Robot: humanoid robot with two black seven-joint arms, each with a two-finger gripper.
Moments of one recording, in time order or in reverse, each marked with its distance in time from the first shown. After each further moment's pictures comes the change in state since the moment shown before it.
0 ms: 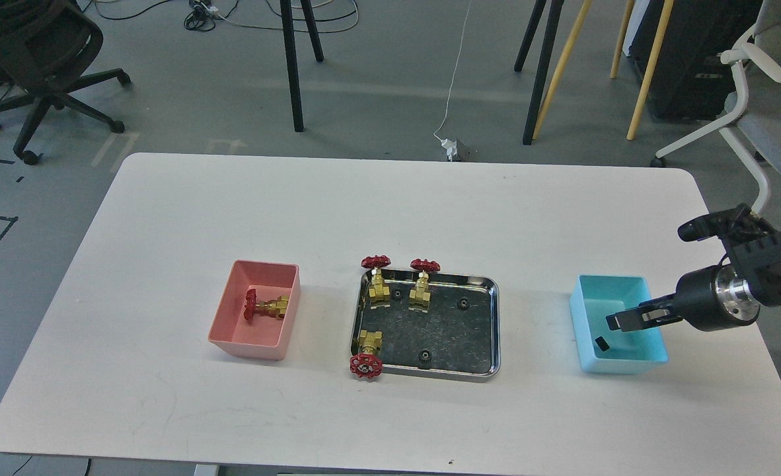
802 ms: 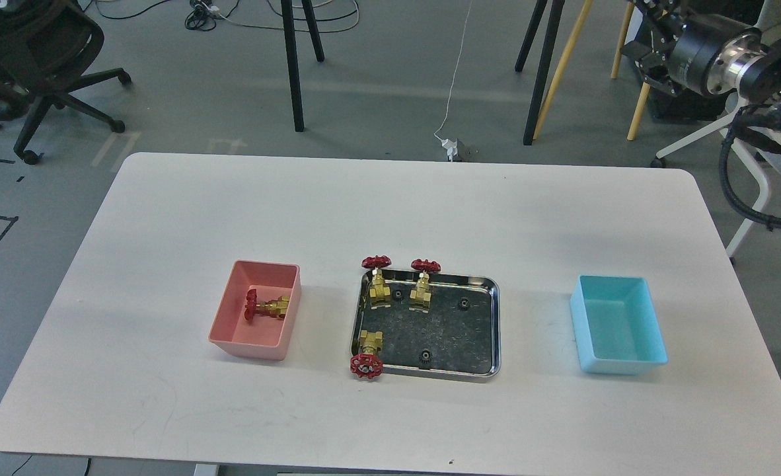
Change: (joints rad) left arm 0.001 -0.097 0.302 -0.045 0.012 -0.045 0.103; right arm 0.055 0.424 0.725 -0.611 0.885 -0.435 -0.274
